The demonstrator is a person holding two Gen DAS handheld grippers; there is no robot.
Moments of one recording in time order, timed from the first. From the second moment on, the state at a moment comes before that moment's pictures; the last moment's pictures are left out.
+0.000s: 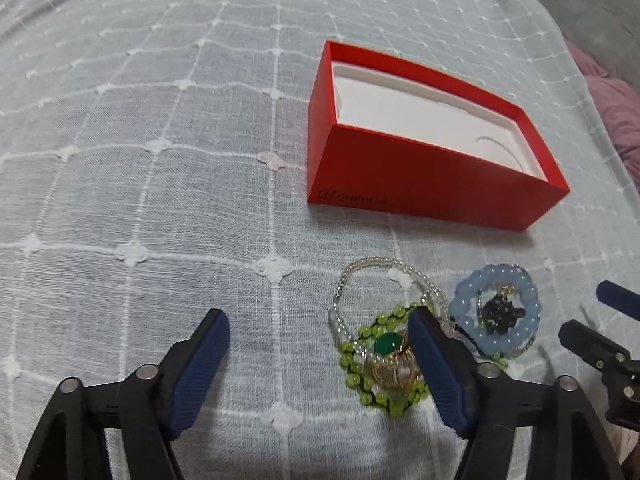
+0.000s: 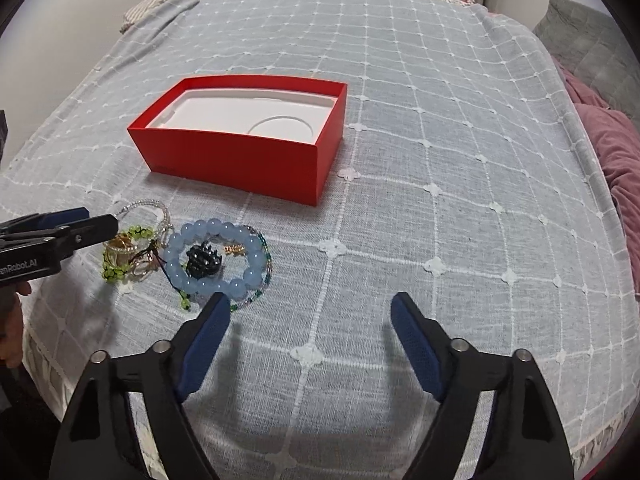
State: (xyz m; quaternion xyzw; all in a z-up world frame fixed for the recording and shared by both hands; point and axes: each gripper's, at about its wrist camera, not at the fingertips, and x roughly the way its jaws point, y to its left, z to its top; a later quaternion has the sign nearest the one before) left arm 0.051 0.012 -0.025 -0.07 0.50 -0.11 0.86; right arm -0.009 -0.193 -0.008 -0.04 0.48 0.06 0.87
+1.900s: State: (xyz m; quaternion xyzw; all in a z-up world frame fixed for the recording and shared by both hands) left arm 0.088 0.048 -0.027 -0.04 0.49 -0.03 0.87; right arm 0.047 -0.065 -0.032 -0.19 0.48 0.30 0.80
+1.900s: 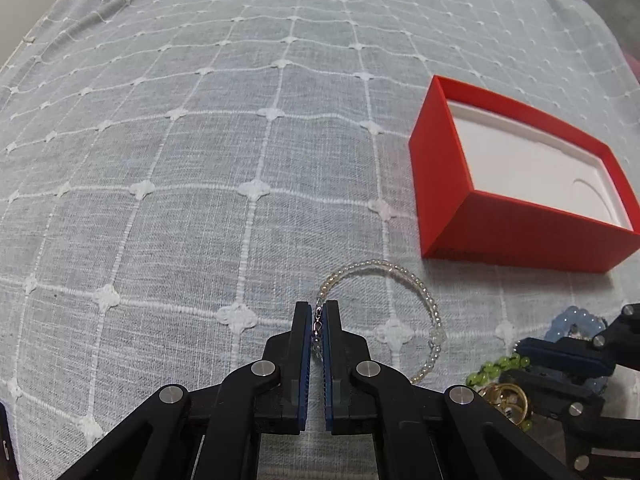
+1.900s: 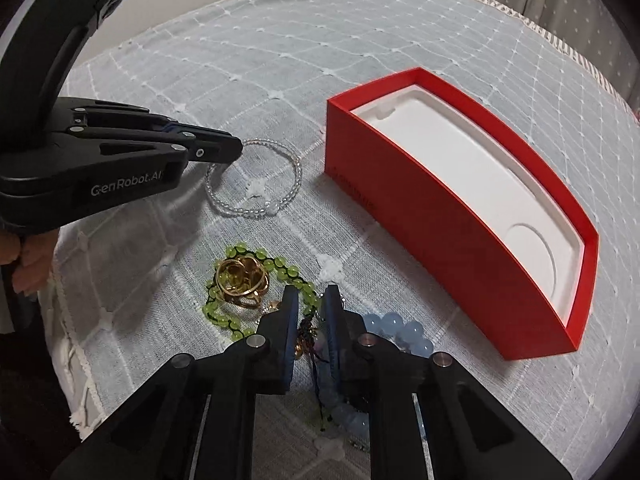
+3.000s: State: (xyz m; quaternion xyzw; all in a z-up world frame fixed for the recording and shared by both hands) left arm 0.066 0.054 0.009 -0.04 0.46 -0.06 0.89; right arm -0.007 -0.129 0.063 -0.09 0.38 0.26 0.88
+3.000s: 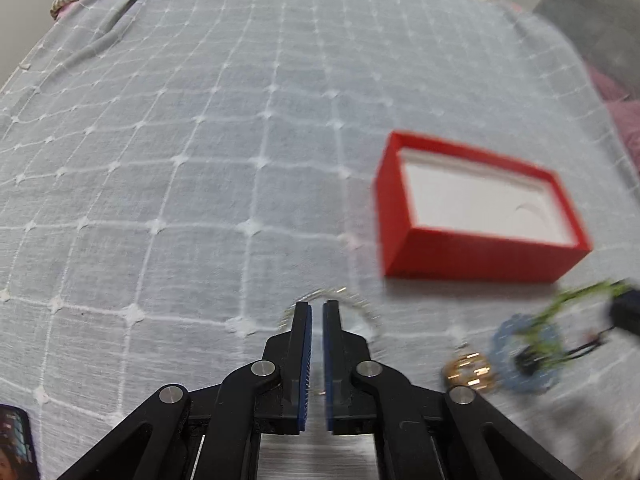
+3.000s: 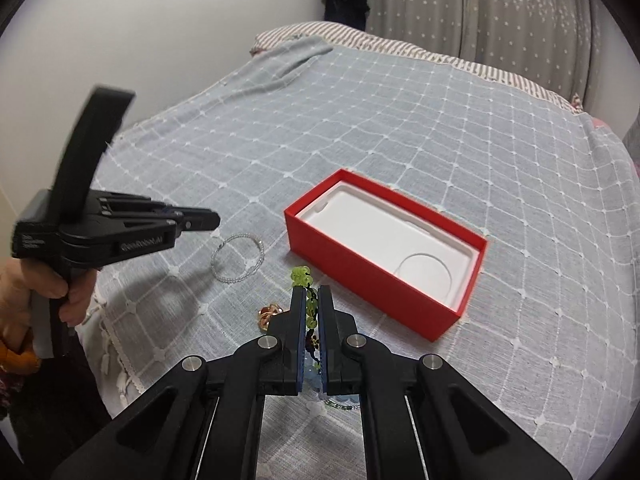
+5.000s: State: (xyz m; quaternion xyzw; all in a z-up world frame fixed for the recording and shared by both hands) left arm 0.117 -0.020 0.032 -0.14 0.38 -0.15 0.90; right arm 0.064 -0.180 0.076 0.03 0.35 0.14 0.93
